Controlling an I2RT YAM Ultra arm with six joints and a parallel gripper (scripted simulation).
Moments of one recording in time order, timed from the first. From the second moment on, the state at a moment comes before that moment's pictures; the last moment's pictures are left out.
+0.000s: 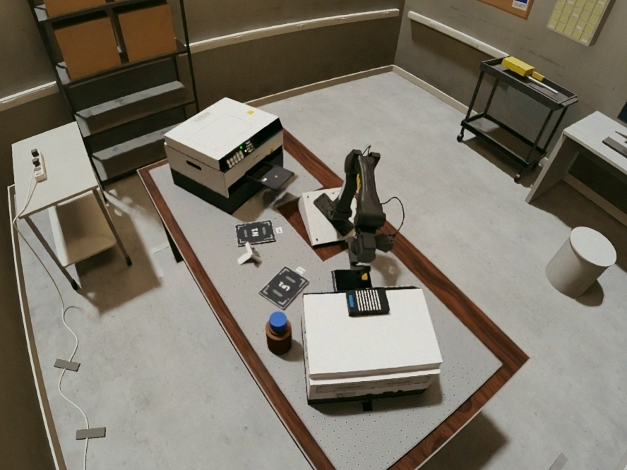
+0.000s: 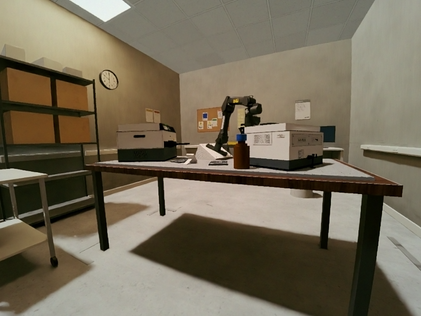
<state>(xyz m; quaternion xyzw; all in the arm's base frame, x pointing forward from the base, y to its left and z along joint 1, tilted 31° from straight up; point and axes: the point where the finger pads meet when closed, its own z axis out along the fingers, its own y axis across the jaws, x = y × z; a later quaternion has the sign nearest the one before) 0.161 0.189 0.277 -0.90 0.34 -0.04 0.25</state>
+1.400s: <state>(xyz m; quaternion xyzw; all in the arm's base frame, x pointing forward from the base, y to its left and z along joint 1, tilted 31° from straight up) 0.173 0.210 0.236 -0.90 0.34 -0.04 0.26</state>
